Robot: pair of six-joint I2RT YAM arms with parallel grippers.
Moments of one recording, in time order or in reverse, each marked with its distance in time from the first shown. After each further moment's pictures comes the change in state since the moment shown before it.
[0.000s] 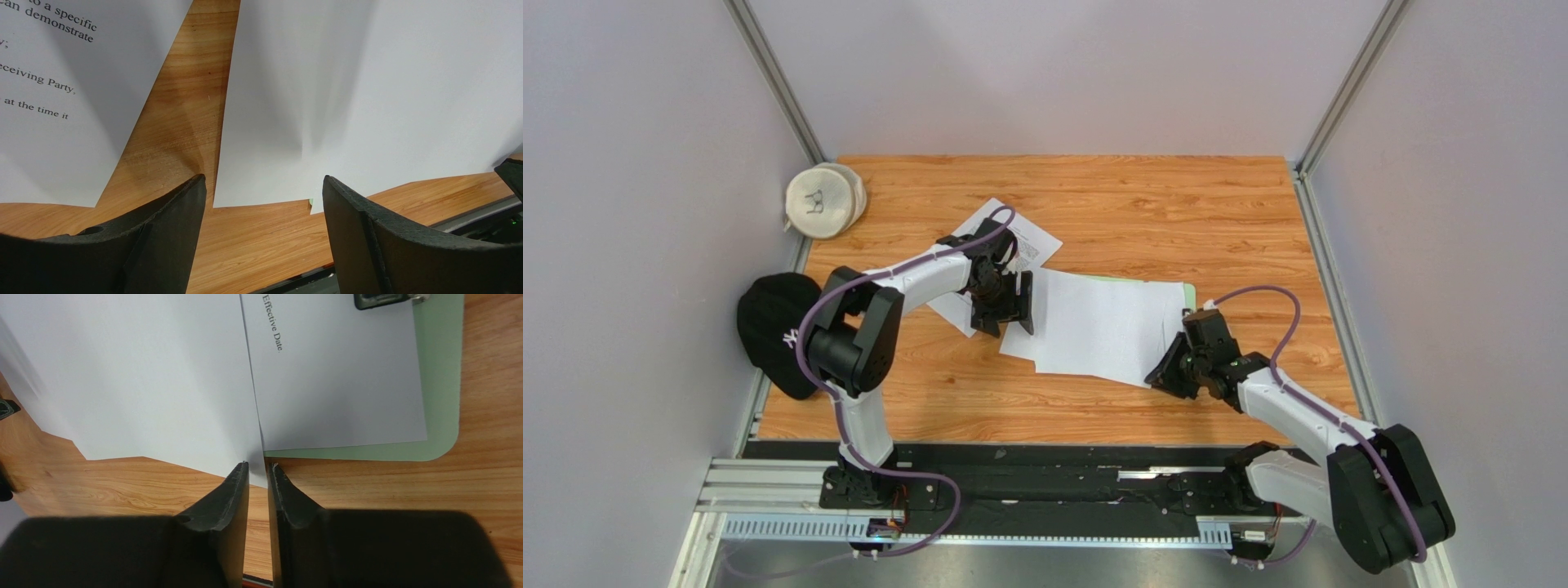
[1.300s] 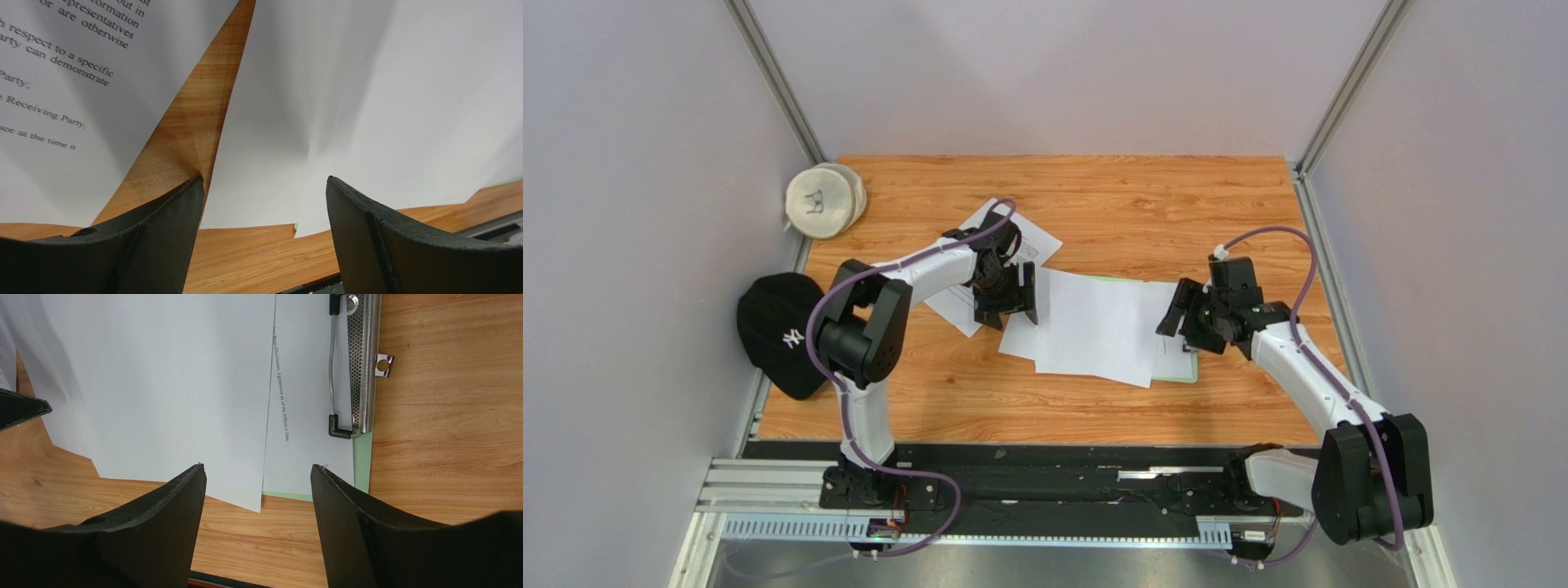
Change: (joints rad) left arm 0.002 0.071 0.079 -0.005 -0.037 -0.065; right arm -0.181 0.097 0.335 -0.212 -0.023 -0.381
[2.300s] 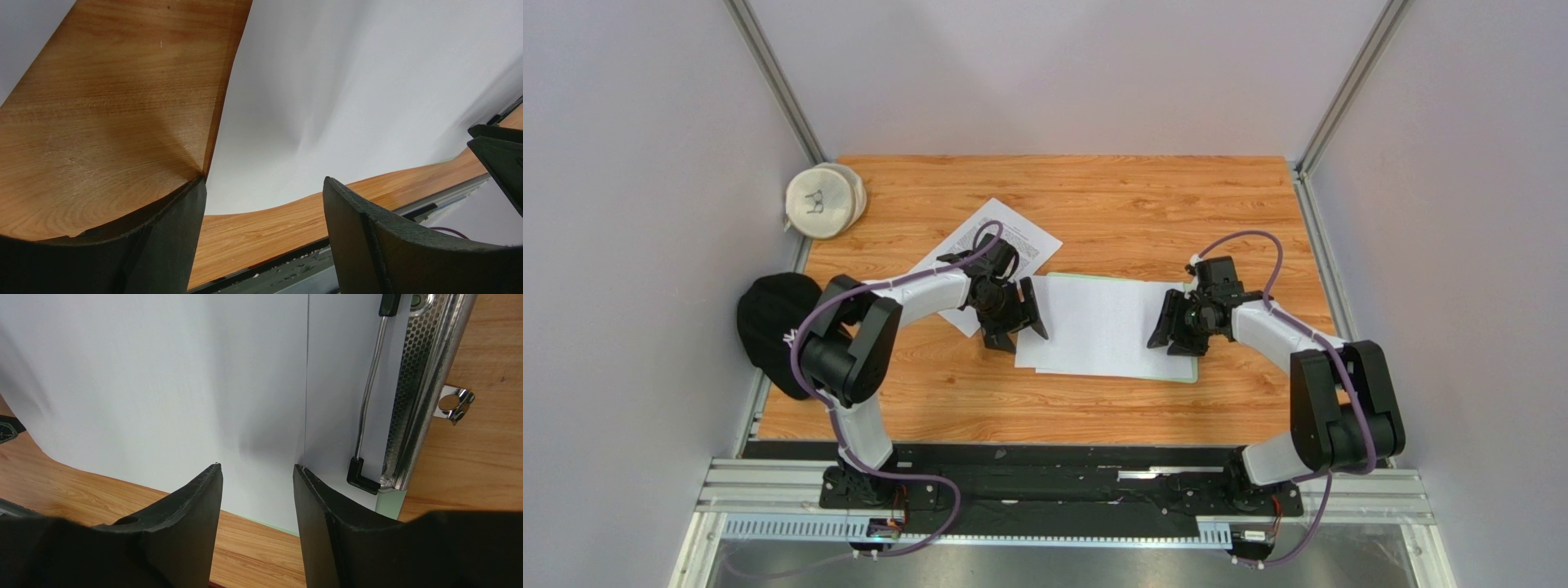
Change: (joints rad) left arm -0.040 -0.127 -0.216 0.149 0.111 -0.278; right arm -0.033 0.272 0.004 0.108 -0.153 -0.093
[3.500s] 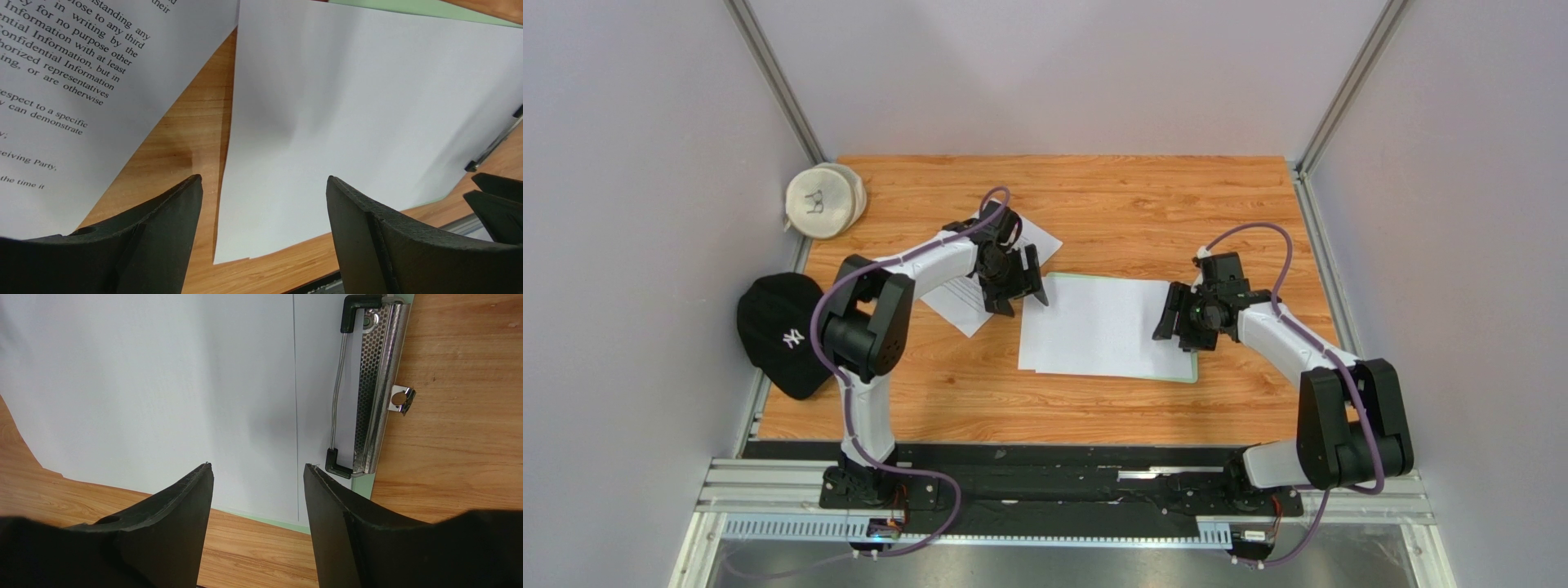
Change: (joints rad) left arm 0.059 0.138 0.275 -0.074 -0.059 0.139; right arm 0.000 -0.074 0.019 -0.038 0.085 -0.014
